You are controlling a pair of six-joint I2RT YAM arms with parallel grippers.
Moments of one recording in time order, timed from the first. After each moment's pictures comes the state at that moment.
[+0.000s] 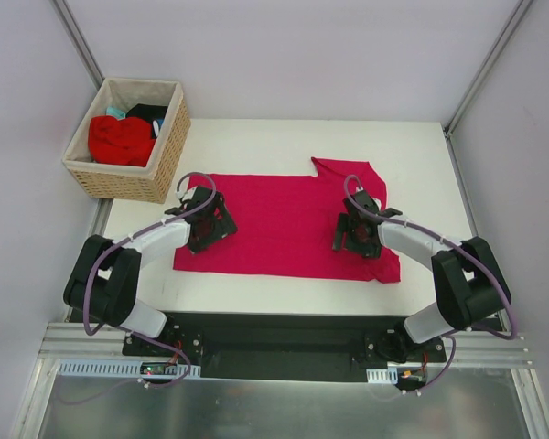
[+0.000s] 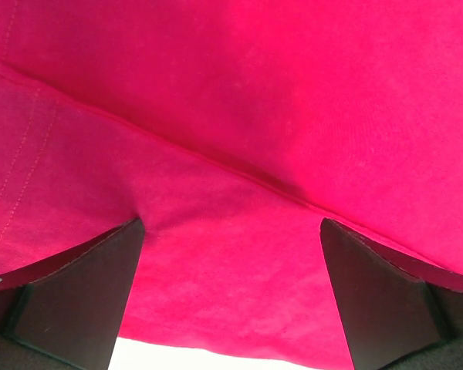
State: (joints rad) left arm -0.38 1.48 0.78 -0.40 -0.14 -0.86; right arm 0.46 1.51 0.83 -0.54 0.15 0.60
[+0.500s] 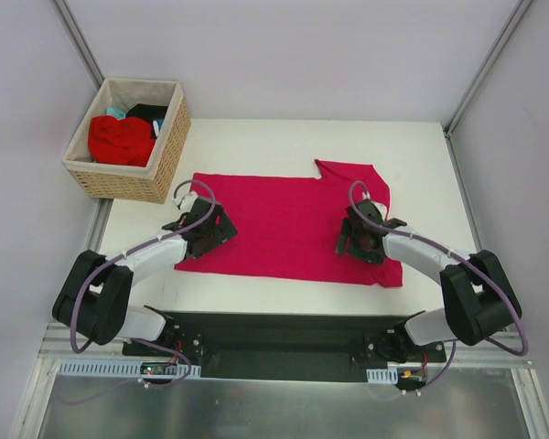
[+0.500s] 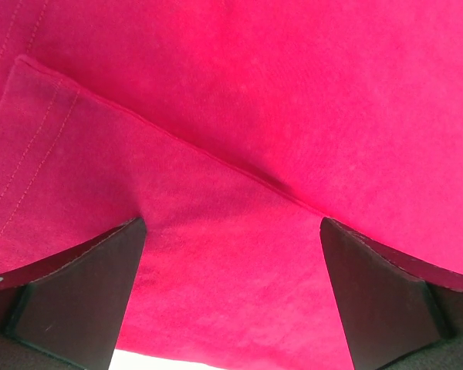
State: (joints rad) left arm -0.43 1.38 0.64 -0.26 -0.20 -0.91; right arm 0.48 1.43 0.73 -0.49 0.21 0.67
